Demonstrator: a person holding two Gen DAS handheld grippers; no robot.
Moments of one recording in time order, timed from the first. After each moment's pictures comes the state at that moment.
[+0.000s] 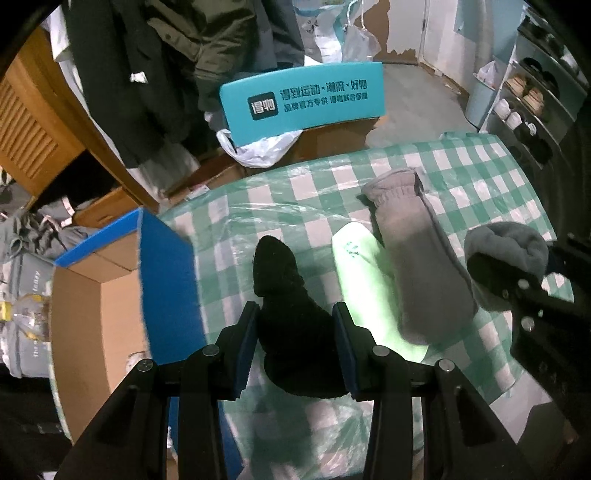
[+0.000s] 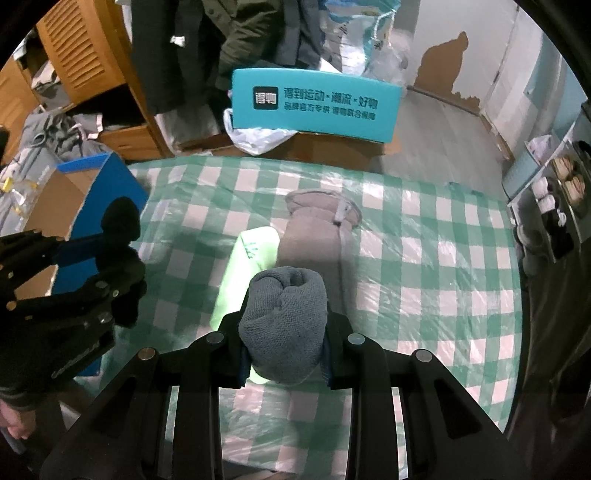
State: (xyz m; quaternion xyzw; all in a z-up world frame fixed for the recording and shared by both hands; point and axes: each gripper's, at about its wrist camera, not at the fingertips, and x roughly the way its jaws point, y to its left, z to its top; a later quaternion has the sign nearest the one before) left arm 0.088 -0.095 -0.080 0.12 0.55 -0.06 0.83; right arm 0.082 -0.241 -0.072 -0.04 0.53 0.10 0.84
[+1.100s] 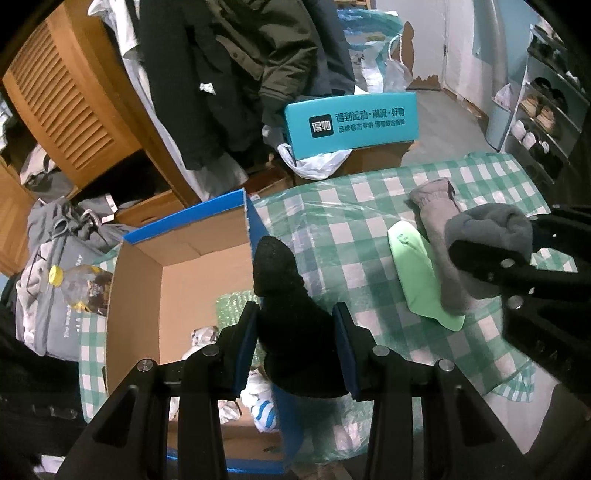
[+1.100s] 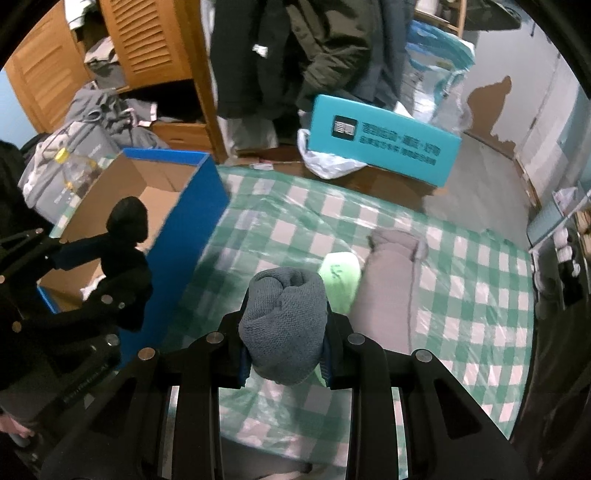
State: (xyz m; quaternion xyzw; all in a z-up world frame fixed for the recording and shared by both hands) left arm 0.033 -0.022 -0.039 0.12 0.50 -0.02 0.86; right arm 0.056 -0.153 -0.034 -0.08 0.50 0.18 0.84
